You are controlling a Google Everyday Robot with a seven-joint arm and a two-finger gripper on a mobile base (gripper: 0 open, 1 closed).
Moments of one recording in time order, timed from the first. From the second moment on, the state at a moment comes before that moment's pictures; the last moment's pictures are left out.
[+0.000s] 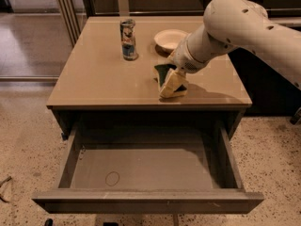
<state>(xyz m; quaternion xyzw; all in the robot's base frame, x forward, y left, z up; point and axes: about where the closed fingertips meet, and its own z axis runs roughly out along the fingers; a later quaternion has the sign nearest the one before) 0.650 -0.065 0.841 -0.61 0.72 0.04 0.33</state>
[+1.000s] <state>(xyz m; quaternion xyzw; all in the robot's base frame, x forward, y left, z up) 0.650 -0.065 0.841 -0.61 0.72 0.04 0.33</state>
